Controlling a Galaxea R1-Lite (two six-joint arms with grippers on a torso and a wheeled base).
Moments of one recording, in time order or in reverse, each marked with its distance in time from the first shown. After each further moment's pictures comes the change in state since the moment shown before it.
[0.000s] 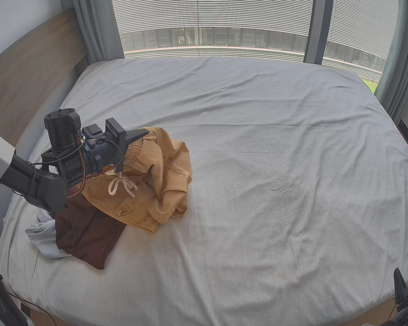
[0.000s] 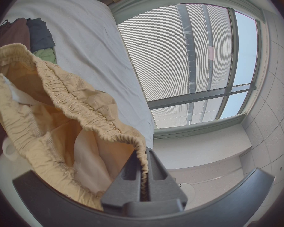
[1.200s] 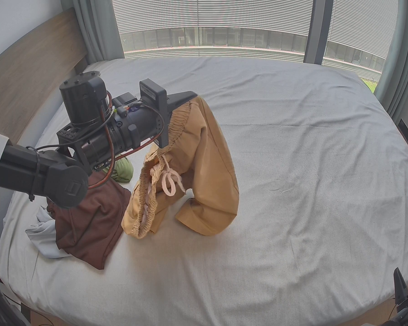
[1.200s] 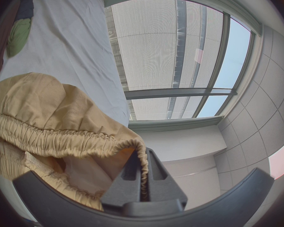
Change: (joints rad) left arm -0.266 -0.064 -0.152 0.015 0.127 -0.180; right arm 0.001 0.000 0.000 0.000 0.000 0.001
